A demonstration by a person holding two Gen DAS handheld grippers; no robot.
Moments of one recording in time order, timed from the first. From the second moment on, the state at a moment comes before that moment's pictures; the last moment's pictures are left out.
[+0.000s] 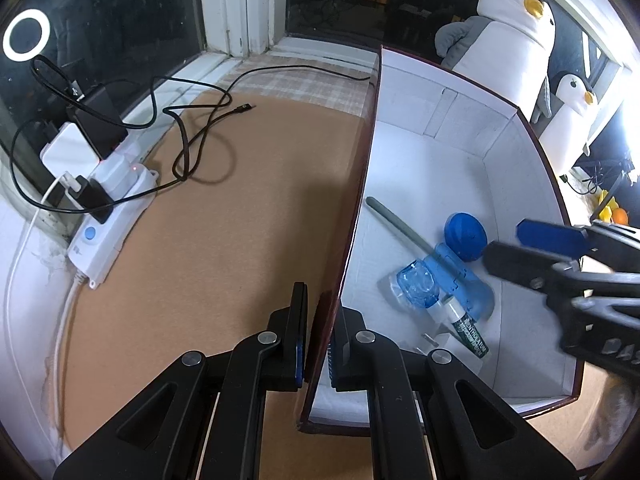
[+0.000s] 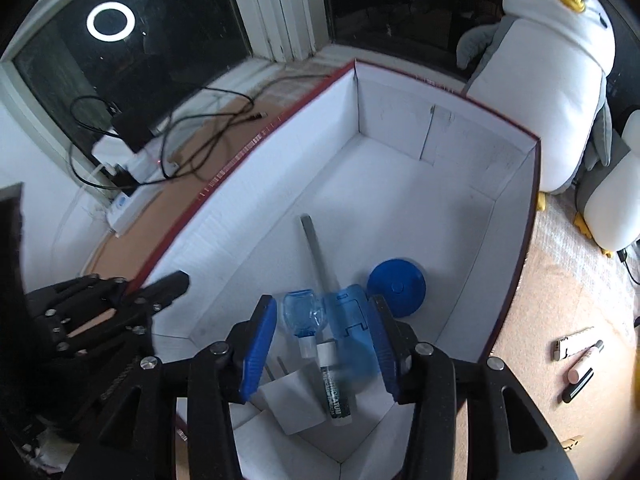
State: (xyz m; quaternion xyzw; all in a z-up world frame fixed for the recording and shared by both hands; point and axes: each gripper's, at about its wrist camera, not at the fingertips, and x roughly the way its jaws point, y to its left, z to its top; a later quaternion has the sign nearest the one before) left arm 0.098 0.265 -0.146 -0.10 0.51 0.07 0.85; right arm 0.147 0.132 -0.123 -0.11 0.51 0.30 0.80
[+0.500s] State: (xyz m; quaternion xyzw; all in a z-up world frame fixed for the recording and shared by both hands) left arm 0.096 0.261 -0.146 -0.09 0.53 0.09 0.84; right arm 0.141 -0.010 -0.088 -0.02 0.49 0.25 0.84
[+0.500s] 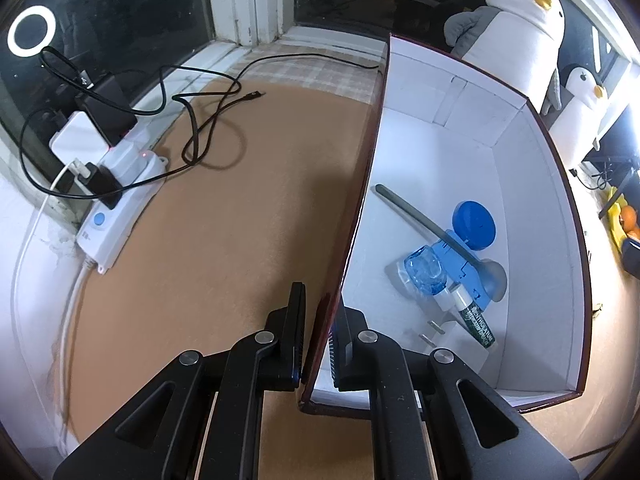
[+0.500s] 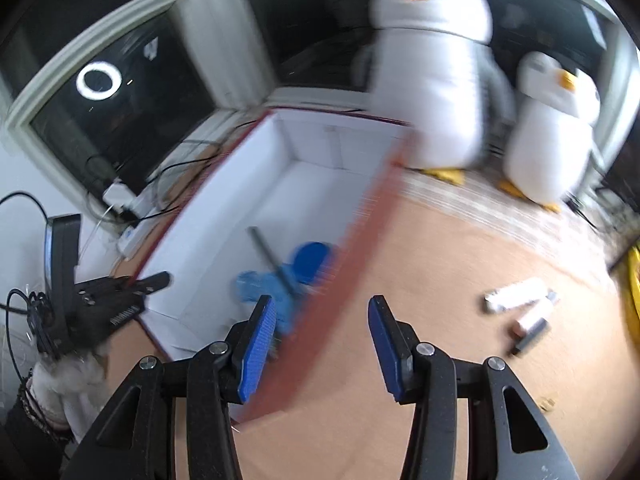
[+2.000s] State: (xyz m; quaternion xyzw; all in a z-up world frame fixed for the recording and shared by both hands) left arm 0.125 0.256 -0.143 -0.01 0.55 -0.01 0.84; right arm 0.139 -0.208 -0.189 0.21 0.55 -0.06 0.81
